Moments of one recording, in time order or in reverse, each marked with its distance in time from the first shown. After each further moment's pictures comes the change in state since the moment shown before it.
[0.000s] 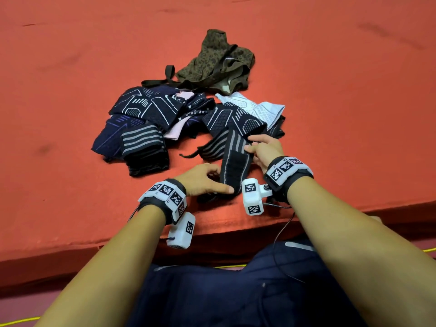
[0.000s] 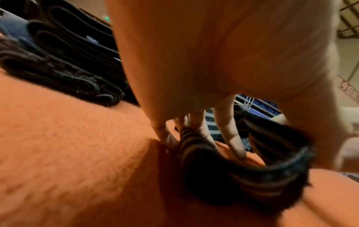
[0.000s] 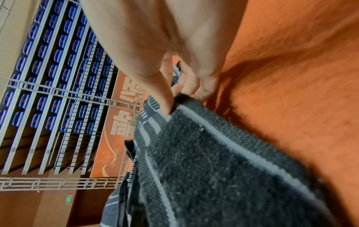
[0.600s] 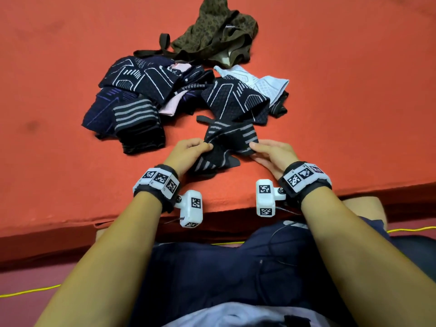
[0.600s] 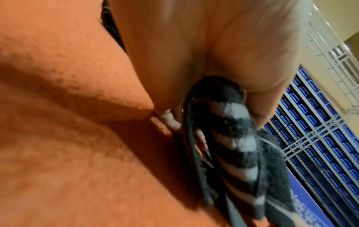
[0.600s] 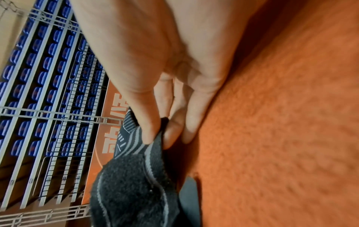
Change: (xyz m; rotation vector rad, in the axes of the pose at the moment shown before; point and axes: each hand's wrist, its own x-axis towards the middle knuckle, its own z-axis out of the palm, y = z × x) left_hand 0.004 -0.023 0.007 -0.496 0.364 -0.045; right_hand -0.030 0.037 -0.032 0.170 -0.127 0.132
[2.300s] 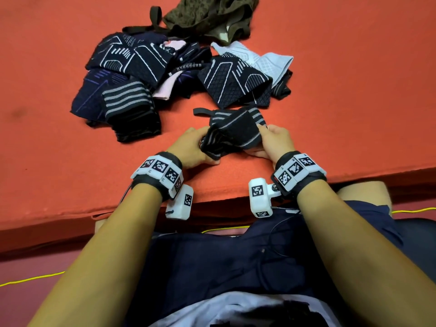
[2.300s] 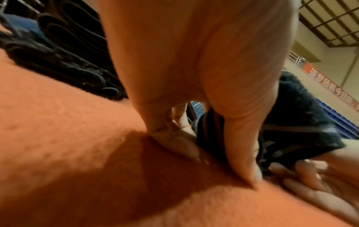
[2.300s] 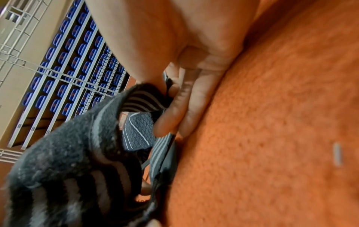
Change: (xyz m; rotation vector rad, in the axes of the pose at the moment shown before) left_hand 0.007 -0.004 -0.005 0.728 -0.238 0.167; right_hand 0.000 0.009 0.013 -0.181 0.139 -0.025
